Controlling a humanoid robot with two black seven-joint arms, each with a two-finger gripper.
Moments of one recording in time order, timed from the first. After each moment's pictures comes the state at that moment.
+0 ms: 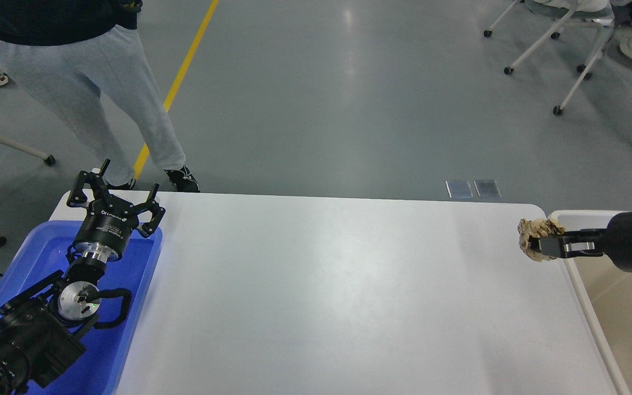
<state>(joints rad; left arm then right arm) -0.58 0.34 -0.74 -0.46 -0.16 -0.63 -0.53 1.21 -1.20 -0.08 1.53 -1.32 0.34 0.20</state>
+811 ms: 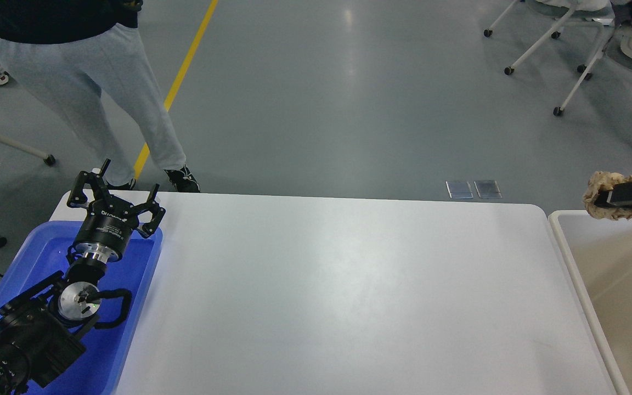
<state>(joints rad) -0.58 0.34 -0.74 -0.46 -0.16 -0.63 -0.53 1.25 -1.34 -0.09 1.39 -0.94 0.36 0.20</state>
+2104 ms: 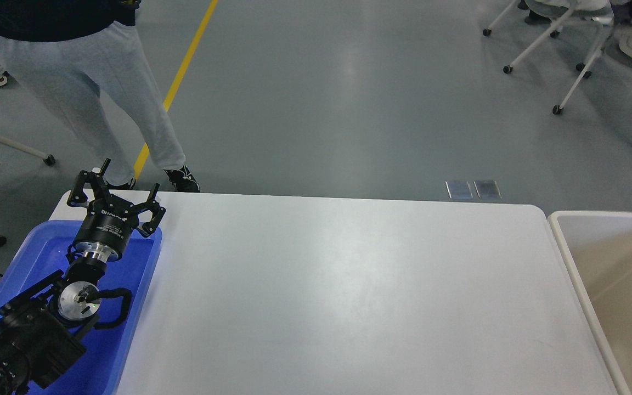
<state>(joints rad) -0.58 0.34 -0.74 -0.46 -0.16 -0.63 -0.53 0.55 -0.68 0.07 0.46 0.27 -0.02 0.25</state>
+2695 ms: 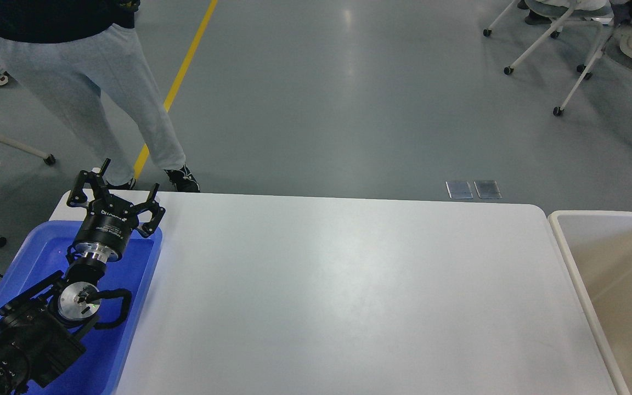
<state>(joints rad) -0.58 0.34 -0.74 -0.46 -0.16 -0.63 -0.53 0.57 -0.41 0.11 0.04 0.28 -0.06 0.24</state>
